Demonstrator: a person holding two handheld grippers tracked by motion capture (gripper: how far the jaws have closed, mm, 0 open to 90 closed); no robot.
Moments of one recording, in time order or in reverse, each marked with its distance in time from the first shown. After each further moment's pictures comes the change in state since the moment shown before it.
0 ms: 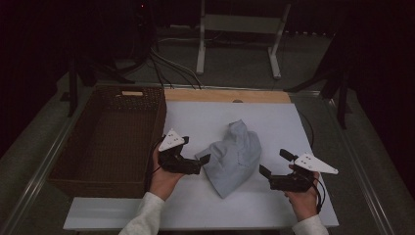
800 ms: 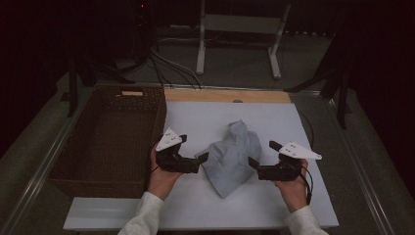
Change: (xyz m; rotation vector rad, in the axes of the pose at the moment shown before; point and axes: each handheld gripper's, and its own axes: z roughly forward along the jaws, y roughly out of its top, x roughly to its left) left arm 0.001 0.003 -0.006 -0.025 0.019 0.002; right arm 0.010 0.022 0.032 0.063 0.009 -0.044
